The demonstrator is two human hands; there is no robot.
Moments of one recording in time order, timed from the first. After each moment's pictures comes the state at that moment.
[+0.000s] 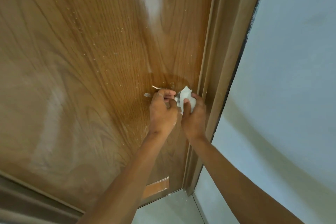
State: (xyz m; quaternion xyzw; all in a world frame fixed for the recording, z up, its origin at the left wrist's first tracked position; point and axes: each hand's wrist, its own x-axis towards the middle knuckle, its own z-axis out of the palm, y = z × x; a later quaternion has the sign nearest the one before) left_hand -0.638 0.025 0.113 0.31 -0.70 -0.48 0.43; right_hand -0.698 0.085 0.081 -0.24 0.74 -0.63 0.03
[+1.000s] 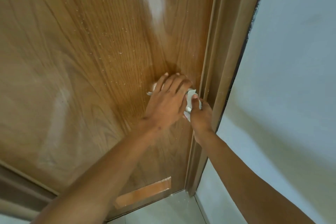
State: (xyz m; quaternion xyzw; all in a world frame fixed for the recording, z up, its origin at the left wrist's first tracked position) left_hand -0.627 0.012 0.140 0.10 -0.92 0.11 0.36; right_hand -0.707 0.092 0.091 -0.14 0.66 -0.72 0.16
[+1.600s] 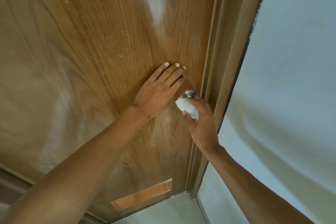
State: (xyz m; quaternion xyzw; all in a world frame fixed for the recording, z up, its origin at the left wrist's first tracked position) left_hand -0.626 -0.034 0.158 0.04 -0.89 0.34 0.31; right_hand -0.712 0.108 0.066 -0.42 0.74 -0.52 -0.09
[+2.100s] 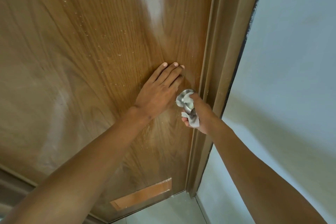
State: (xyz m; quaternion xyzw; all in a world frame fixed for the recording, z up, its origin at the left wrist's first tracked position) left_hand -0.627 -0.025 0.155 0.06 -0.88 0.32 0.34; right_hand -0.738 0.089 0.112 0.00 0.58 -0.65 0.49
